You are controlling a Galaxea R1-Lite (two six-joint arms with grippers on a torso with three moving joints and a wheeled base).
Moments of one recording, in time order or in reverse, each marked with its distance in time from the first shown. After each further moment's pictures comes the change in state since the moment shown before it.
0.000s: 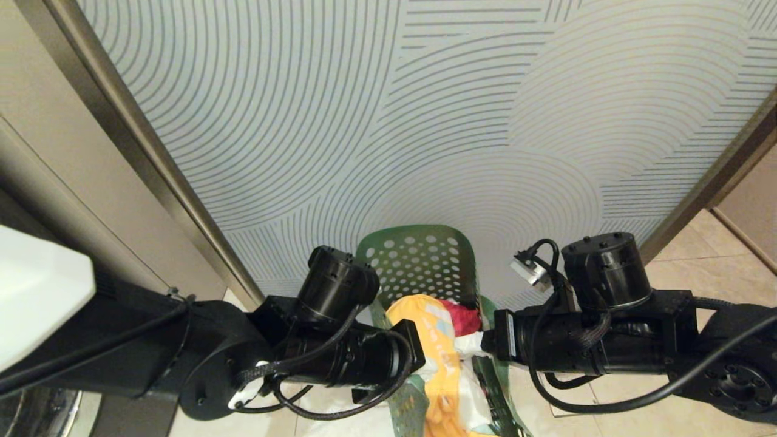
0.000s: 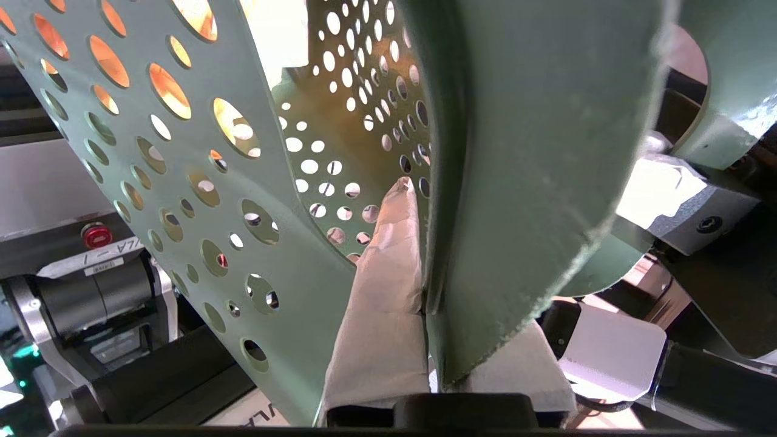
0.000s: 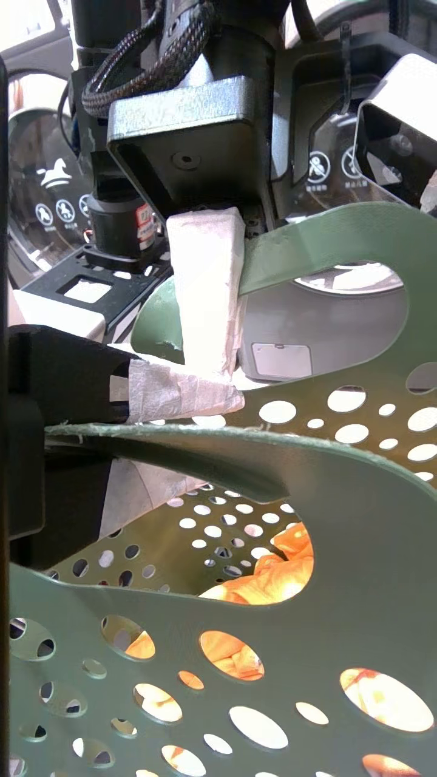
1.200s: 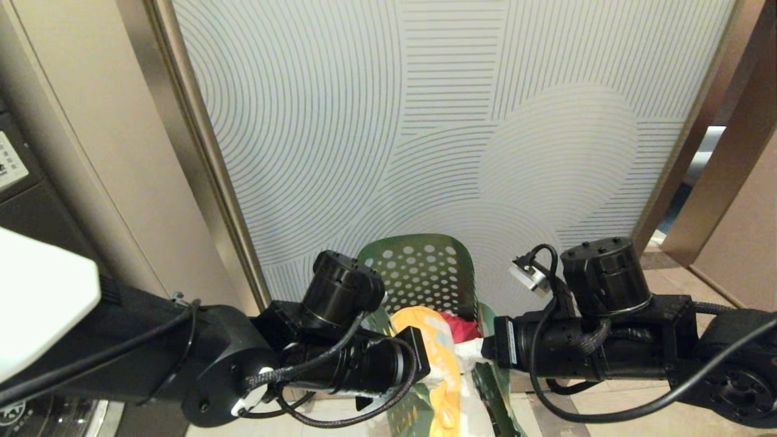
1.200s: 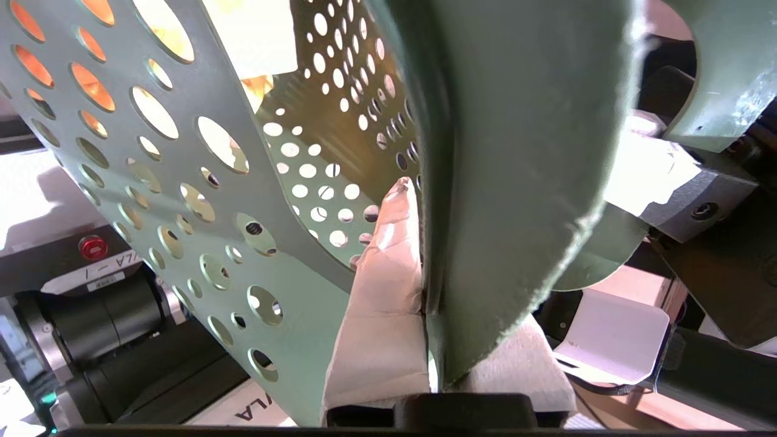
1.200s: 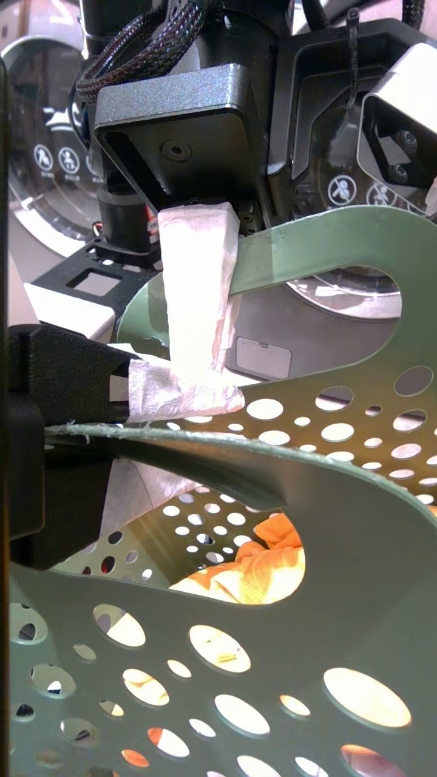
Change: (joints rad) left arm -0.009 0.007 0.002 0.000 -0.022 -0.001; right arm 0.001 0.003 0.015 -0.004 0.004 -0.019
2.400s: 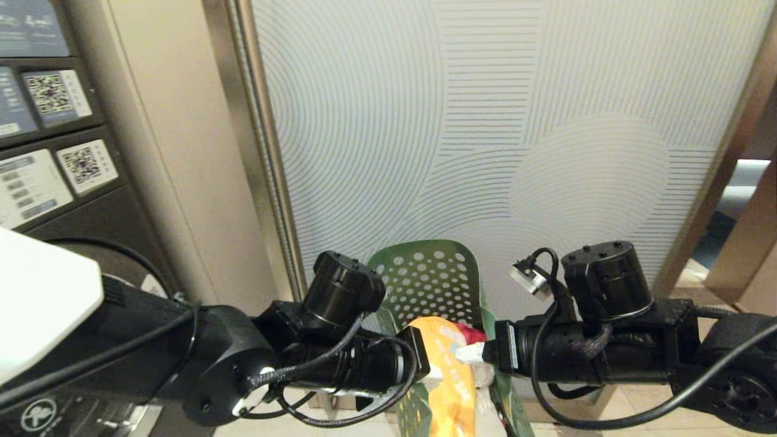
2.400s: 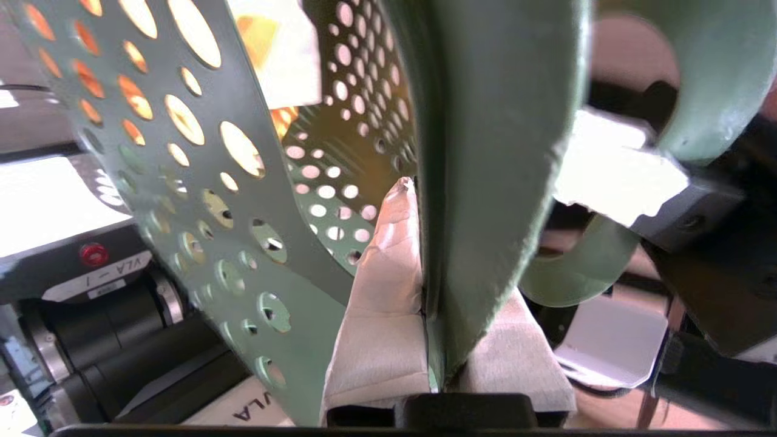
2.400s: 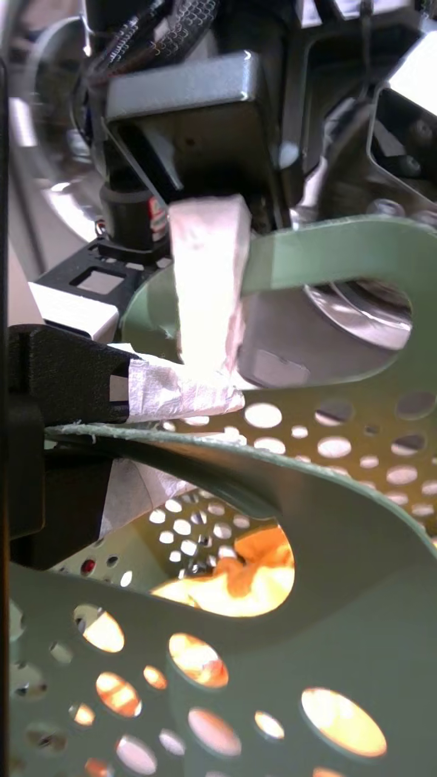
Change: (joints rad) left arm 0.002 0.002 -0.001 -0.001 0.001 -0.010; right arm 0.000 0.001 0.015 -0.005 -0.003 0.001
